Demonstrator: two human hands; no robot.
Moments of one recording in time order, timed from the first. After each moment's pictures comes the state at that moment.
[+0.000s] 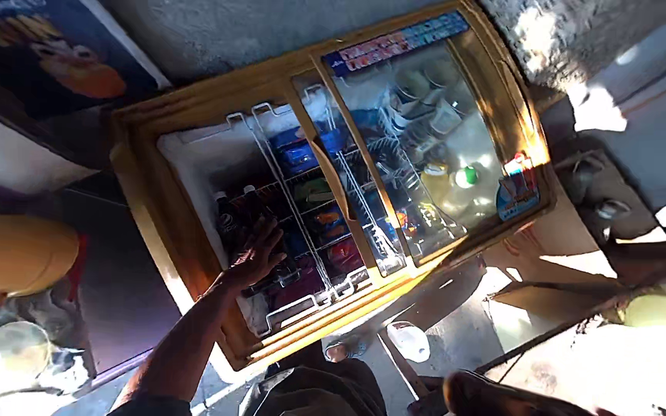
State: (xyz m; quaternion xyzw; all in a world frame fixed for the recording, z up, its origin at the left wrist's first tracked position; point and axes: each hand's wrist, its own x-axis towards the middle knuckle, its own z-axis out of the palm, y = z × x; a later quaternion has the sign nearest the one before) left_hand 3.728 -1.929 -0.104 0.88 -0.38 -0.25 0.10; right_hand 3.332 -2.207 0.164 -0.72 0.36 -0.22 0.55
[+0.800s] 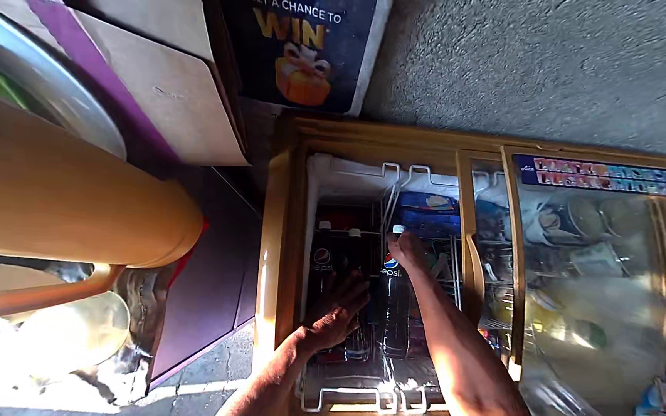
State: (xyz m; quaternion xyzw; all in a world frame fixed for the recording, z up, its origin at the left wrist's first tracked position) left_hand 3.739 -1.906 -0.111 0.86 -0.37 -0.23 0.28; right_hand 3.856 -2.120 -0.083 -0.88 0.28 0.30 0.23
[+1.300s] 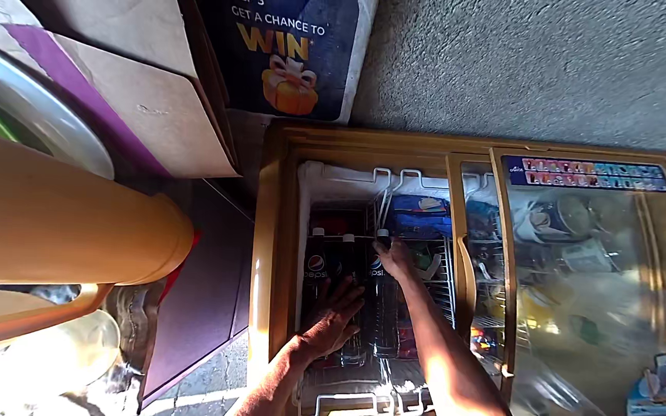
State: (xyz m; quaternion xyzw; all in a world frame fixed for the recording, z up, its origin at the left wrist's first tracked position) left_hand 3.739 -1.911 -0.108 0.86 -0.35 -0.24 0.28; right_hand 3.841 -2.121 -0.086 -0.87 0.25 0.27 0.32
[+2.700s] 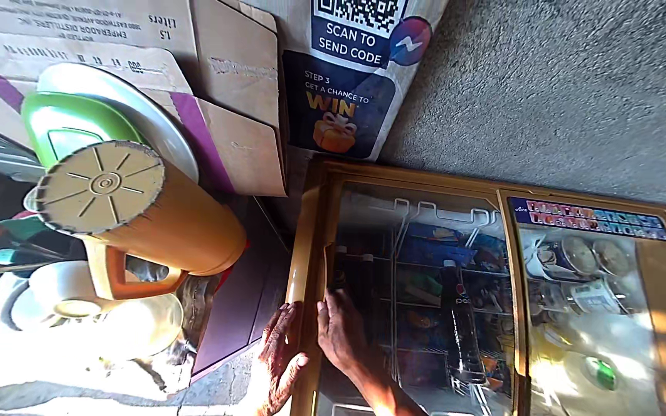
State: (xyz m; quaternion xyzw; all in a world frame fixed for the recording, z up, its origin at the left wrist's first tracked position) left_hand 3.671 -1.797 -0.045 0.84 -0.09 0.09 0.52; right_hand 3.735 -1.951 0.018 -0.92 -0.02 0.07 0.38
